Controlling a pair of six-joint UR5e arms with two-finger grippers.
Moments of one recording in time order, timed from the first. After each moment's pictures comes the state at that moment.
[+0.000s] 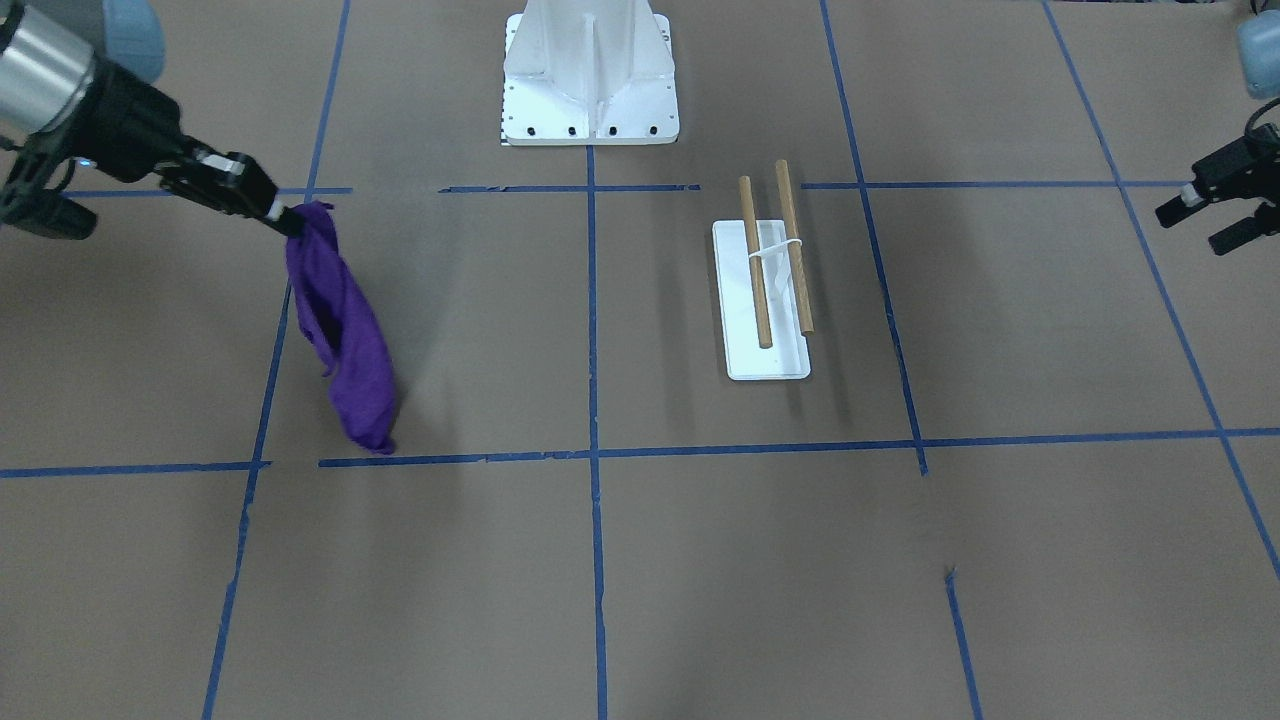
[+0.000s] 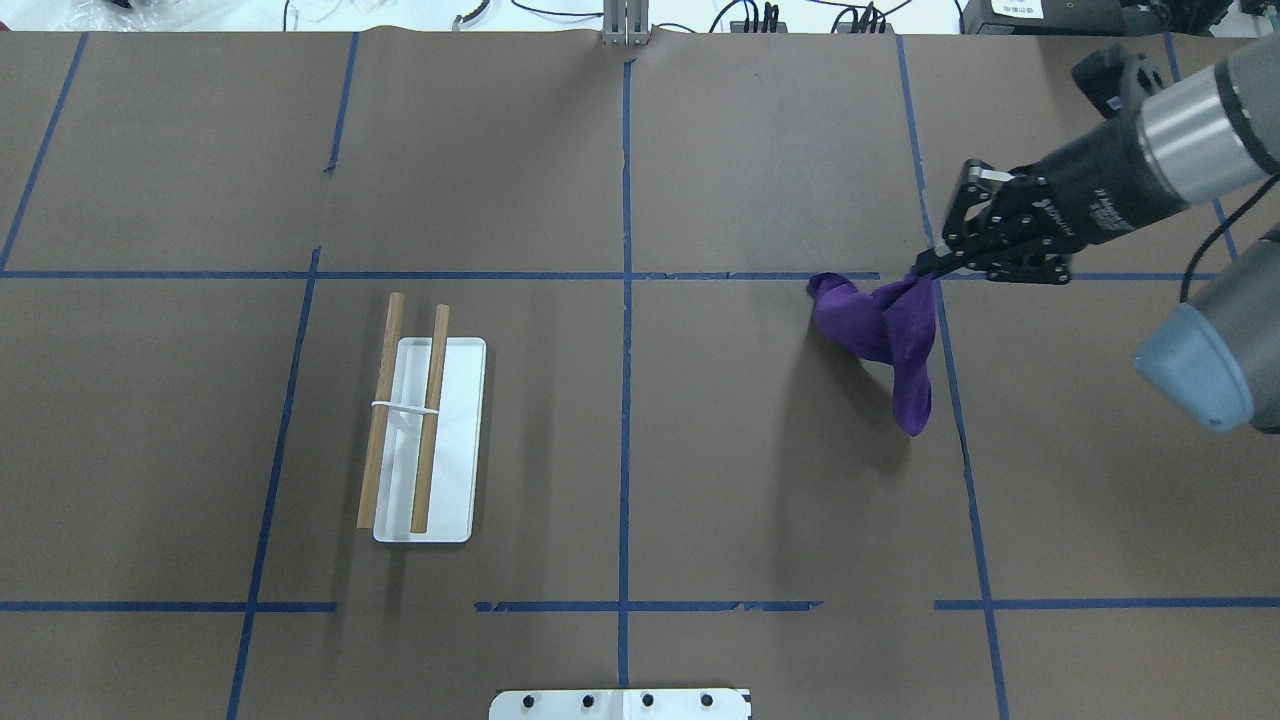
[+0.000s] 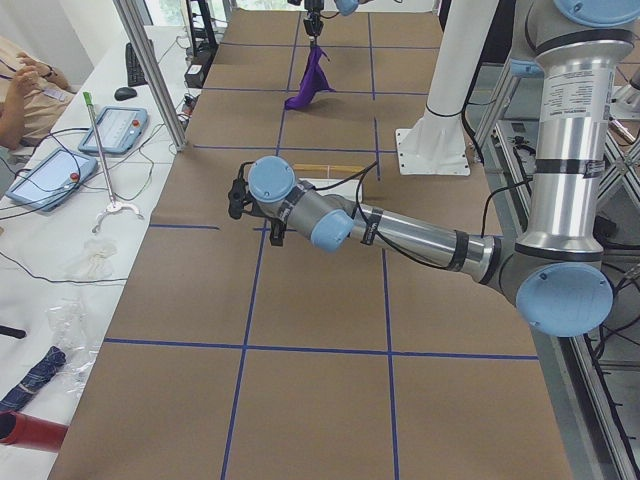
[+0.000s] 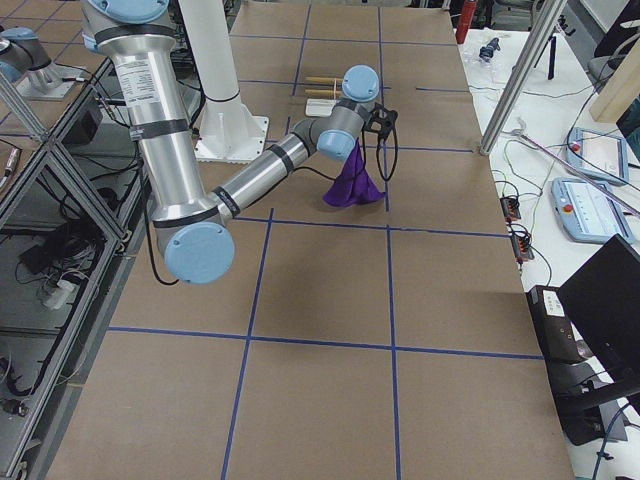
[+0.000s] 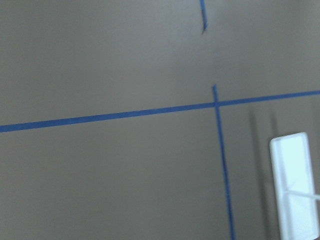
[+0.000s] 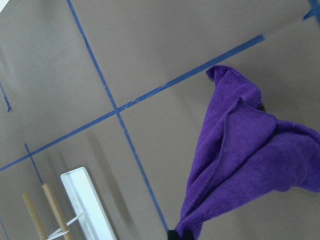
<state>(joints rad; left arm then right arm) -1.37 -1.62 -1.82 -2.01 -2.73 -0.69 0.95 -1.26 1.97 -1.10 2.46 1.68</state>
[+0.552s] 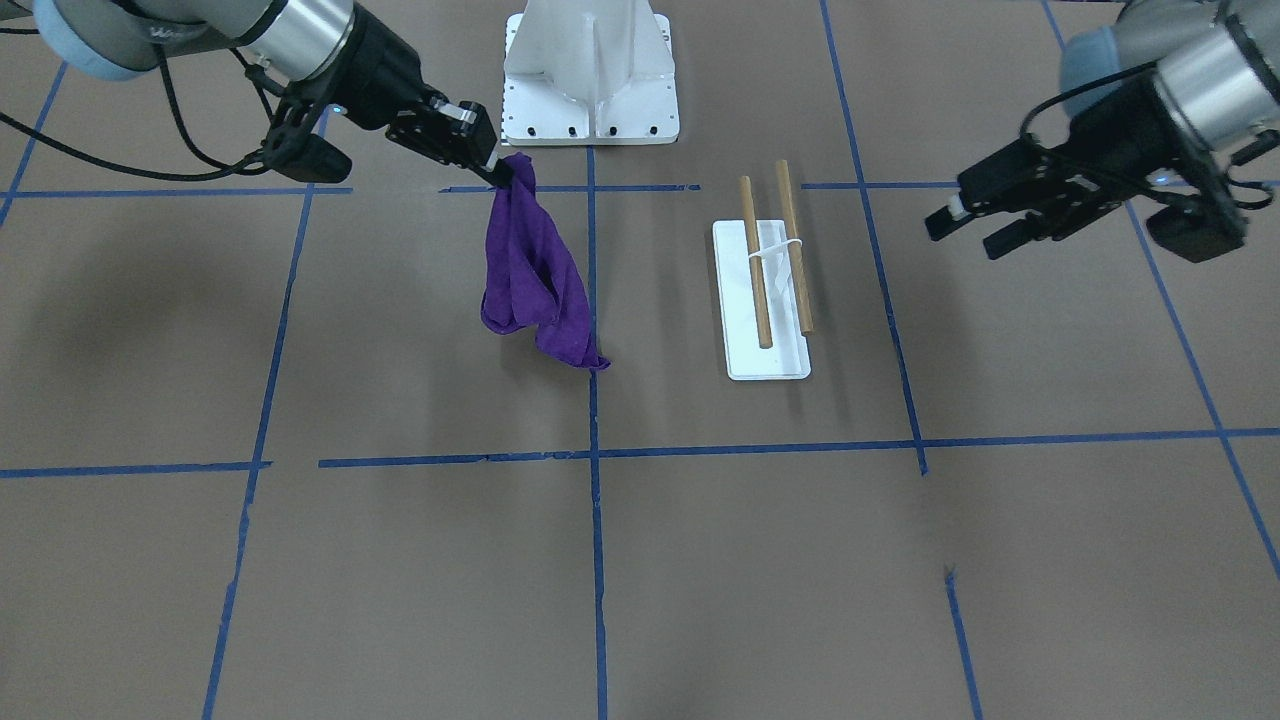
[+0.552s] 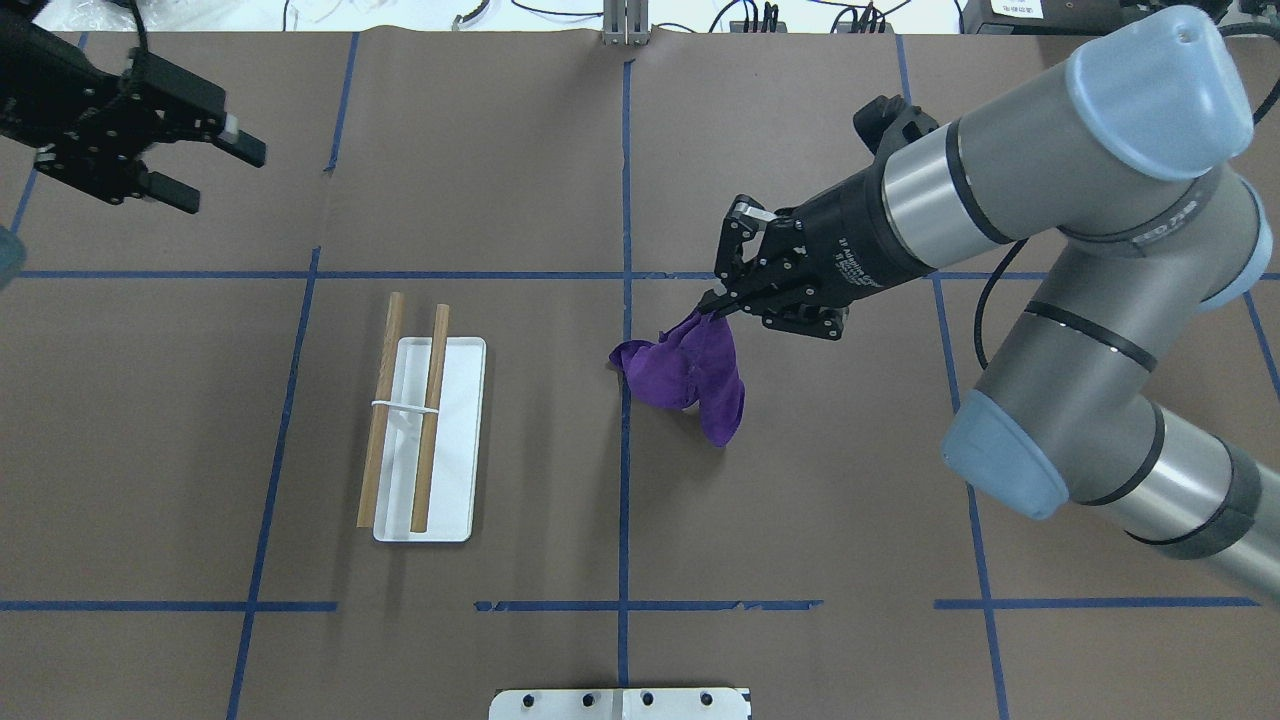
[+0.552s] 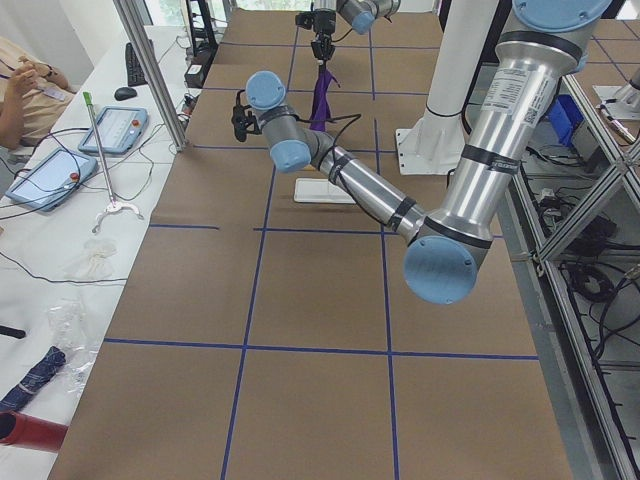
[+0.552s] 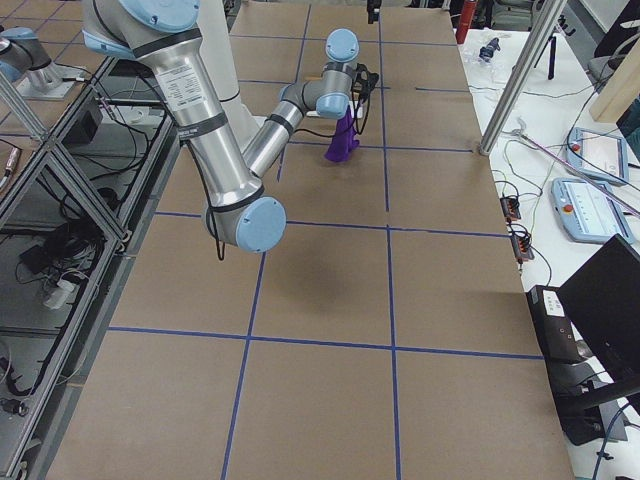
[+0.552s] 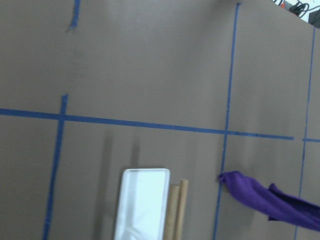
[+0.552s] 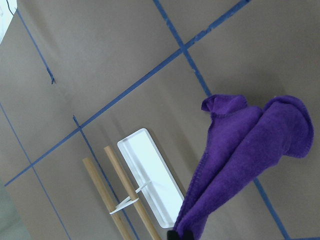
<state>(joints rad) -1.10 -1.93 -1.85 -2.09 -2.56 -1.30 0.72 -1.06 1.97 -1.10 2.23 1.95</state>
